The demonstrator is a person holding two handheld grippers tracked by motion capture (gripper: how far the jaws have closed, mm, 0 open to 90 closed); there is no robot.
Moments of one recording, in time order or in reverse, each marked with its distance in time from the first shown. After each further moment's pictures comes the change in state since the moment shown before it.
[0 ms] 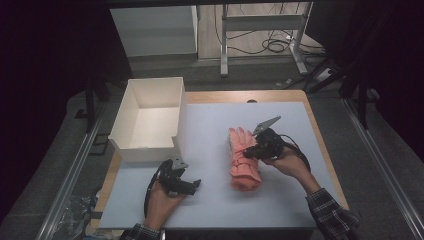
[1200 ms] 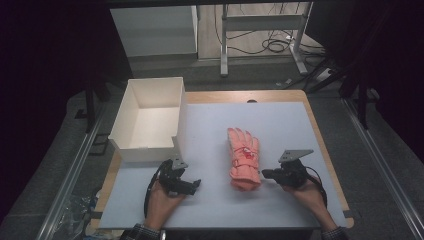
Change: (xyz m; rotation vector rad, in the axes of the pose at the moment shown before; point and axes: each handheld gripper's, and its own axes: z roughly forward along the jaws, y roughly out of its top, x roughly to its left) left arm 0.000 0.000 0.000 0.000 -0.001 -0.003; right arm 0.026 -0.105 -0.017 -0.173 -0.036 0.122
